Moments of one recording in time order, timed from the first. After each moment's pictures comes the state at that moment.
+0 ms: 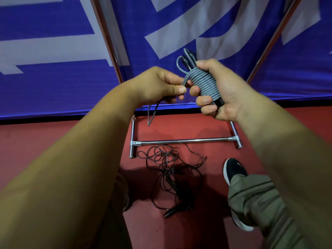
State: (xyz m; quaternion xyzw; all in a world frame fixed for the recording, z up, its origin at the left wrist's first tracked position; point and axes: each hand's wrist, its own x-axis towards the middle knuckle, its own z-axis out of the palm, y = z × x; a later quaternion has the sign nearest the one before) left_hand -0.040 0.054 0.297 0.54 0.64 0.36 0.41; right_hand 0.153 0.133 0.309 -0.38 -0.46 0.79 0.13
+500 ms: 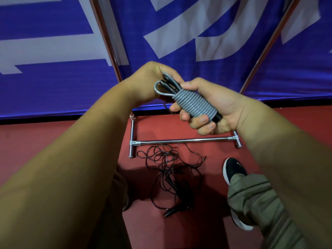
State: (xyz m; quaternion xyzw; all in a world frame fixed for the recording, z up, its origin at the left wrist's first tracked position) left_hand -0.046 0.049 0.302 0.62 0.63 0.35 0.32; right_hand 0.157 0.117 0.304 -0.30 -0.47 0.83 -0.09
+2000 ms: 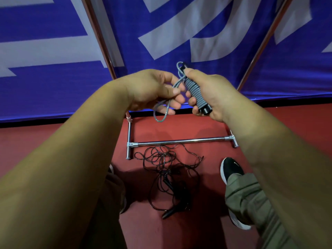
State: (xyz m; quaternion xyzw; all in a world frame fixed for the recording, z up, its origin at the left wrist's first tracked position) left_hand -0.034 0.056 0.306 0.43 0.60 0.34 0.58; right_hand 0.142 0.138 0.288 -0.45 -0.53 0.68 0.21
